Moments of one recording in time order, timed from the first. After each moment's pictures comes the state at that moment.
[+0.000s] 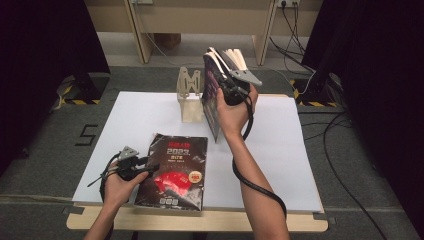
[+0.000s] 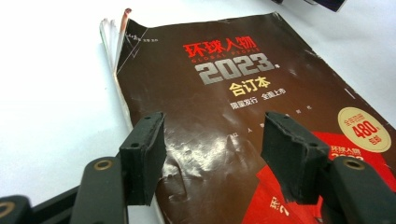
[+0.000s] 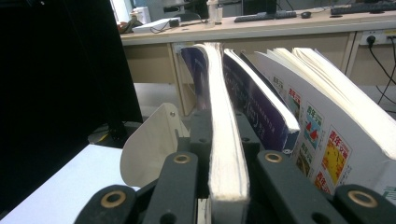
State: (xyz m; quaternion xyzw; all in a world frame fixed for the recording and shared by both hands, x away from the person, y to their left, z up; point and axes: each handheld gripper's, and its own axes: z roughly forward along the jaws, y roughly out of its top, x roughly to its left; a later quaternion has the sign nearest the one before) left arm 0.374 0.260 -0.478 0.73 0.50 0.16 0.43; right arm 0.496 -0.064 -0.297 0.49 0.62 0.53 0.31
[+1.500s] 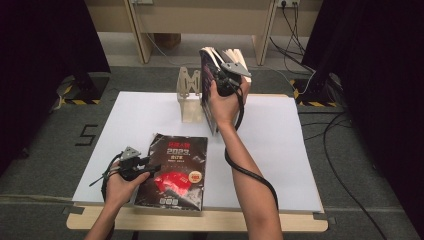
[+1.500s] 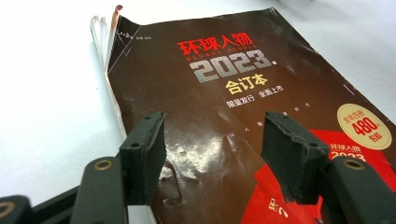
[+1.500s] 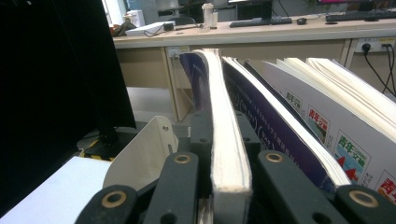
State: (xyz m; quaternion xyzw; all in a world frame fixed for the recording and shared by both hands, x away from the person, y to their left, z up) left arm 0.375 0.257 -0.481 0.74 0.50 0.16 0.42; right arm 0.534 -0.045 -0.304 0.49 0.61 0.52 0.33
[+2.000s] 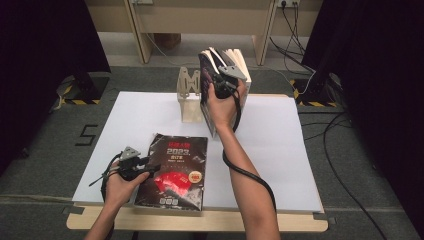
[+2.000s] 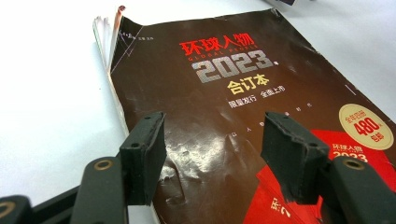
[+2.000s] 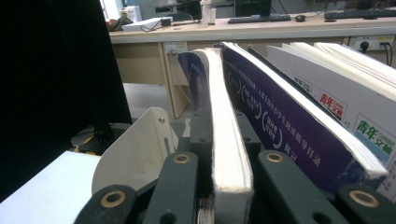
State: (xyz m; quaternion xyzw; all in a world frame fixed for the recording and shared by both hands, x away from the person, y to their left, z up) left arm 0.375 0.258 -0.482 0.74 0.50 0.16 0.42; right arm 0.540 -0.040 -0.319 0.49 0.62 0.52 0.34
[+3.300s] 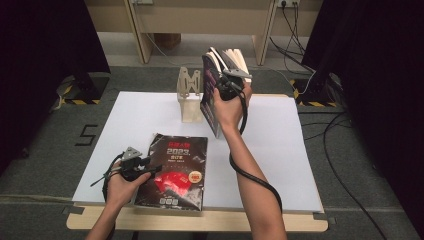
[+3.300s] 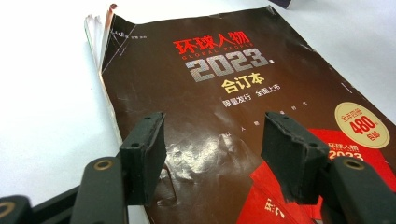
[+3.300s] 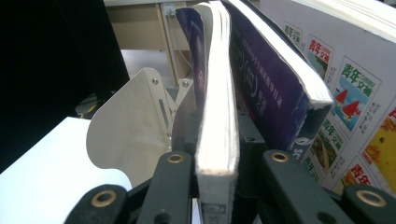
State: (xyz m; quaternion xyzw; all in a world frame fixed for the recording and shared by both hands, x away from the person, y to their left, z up) left arm 0.375 0.254 -0.482 0.74 0.49 0.16 0.42; right arm 0.537 -0.055 -0.321 0.52 0.65 0.47 0.28
